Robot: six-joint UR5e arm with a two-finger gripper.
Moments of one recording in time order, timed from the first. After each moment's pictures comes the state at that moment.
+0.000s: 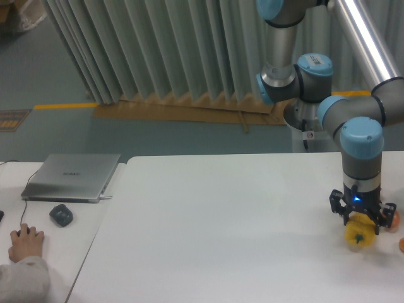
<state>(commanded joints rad) 2.44 -1.89 -1.61 -1.12 1.63 0.75</state>
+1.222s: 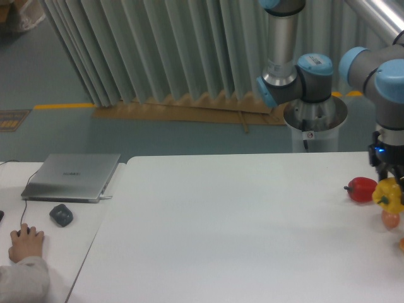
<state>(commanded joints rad) 2.64 -1.82 -1.52 -1.29 1.63 1.71</state>
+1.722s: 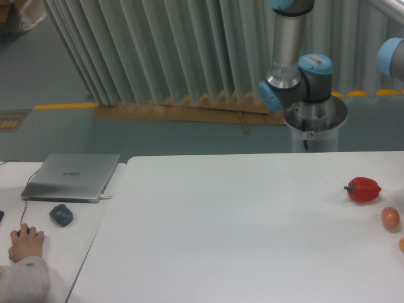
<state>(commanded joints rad) 2.79 -1.82 -1.51 -1.29 1.59 1.99</state>
